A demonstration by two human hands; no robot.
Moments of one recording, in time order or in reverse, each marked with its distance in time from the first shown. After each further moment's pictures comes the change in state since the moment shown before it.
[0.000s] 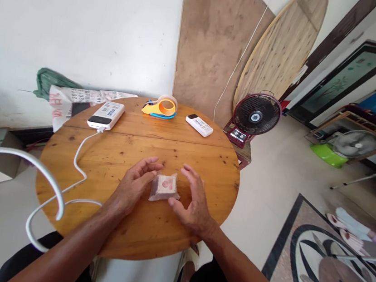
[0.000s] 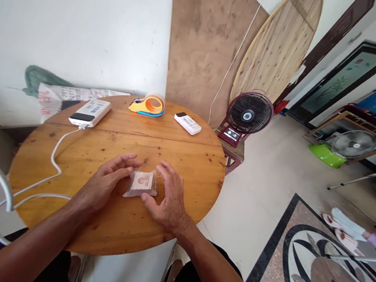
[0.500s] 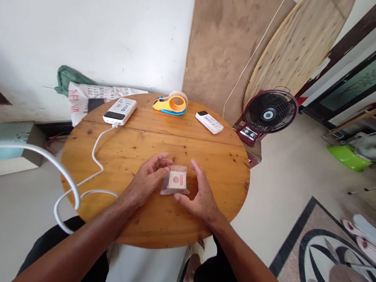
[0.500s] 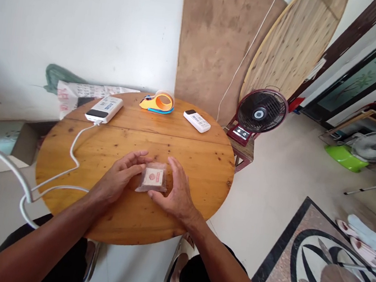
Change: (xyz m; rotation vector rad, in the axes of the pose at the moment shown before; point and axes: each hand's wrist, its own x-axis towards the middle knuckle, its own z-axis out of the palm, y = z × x) left_hand 0.001 -0.004 0.000 -0.059 -0.039 0.009; right_hand 0.006 0.009 0.005 0.118 -0.171 0.177
